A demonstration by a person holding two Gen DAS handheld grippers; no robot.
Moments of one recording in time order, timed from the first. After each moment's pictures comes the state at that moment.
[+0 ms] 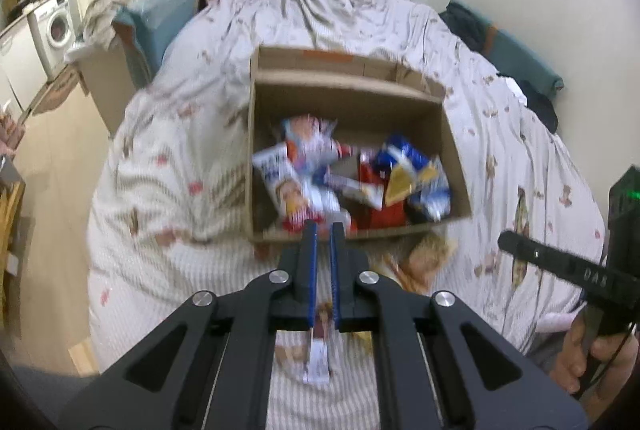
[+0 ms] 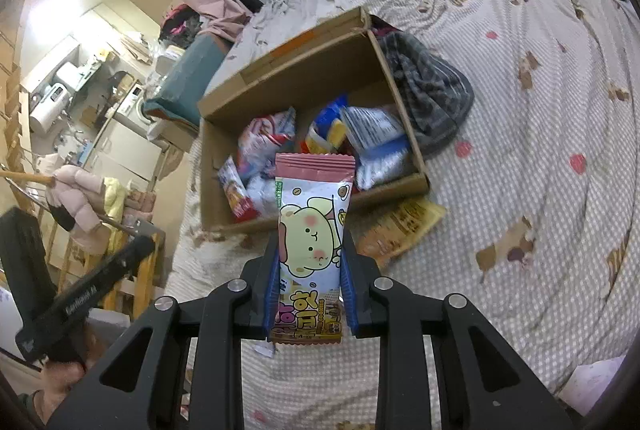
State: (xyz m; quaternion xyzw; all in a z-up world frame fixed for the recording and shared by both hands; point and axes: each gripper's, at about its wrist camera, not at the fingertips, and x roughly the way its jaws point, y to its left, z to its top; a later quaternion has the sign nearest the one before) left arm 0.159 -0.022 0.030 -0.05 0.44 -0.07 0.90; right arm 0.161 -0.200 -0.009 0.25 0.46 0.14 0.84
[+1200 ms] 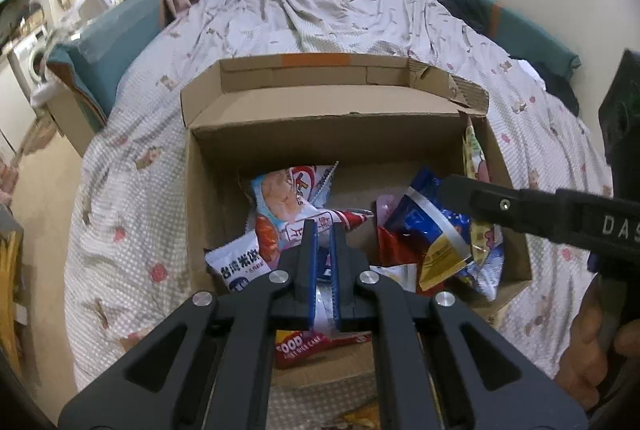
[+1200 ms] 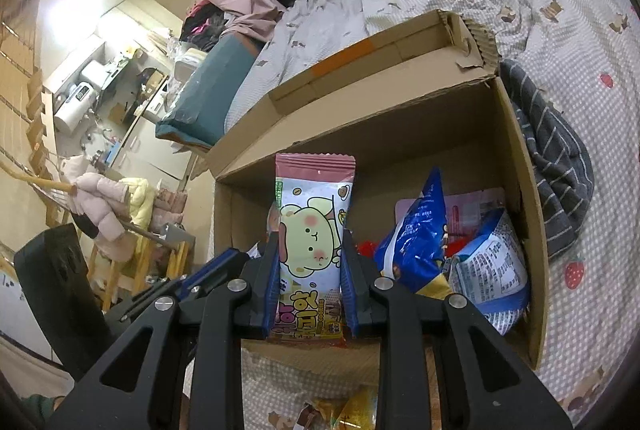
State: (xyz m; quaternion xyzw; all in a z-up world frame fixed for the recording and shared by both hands) left arm 0.275 -0.059 -0.030 0.01 0.43 -0.08 0.90; right arm 0.313 -0.157 -0.042 0.27 0.46 0.20 0.82
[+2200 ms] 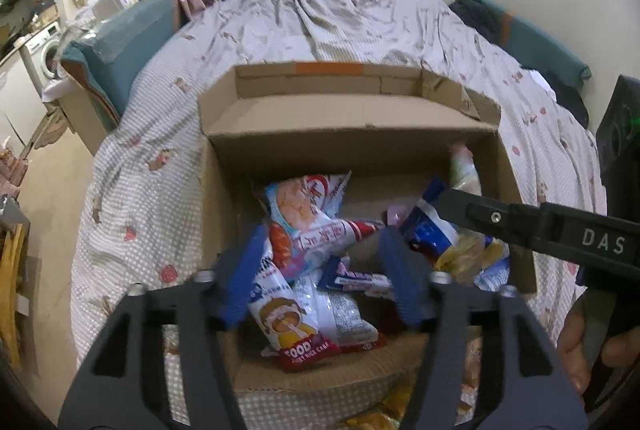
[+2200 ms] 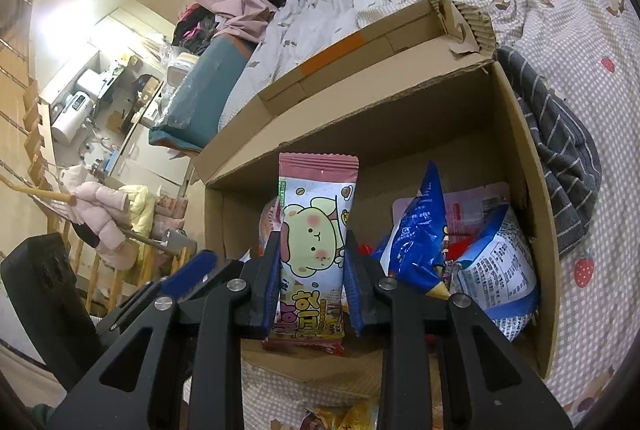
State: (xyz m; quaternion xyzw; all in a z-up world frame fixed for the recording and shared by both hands) left arm 0.276 -0.051 -0.022 0.00 0.42 -0.06 0.90; right arm 0.315 -0.159 -0.050 0.29 0.46 0.19 0.82
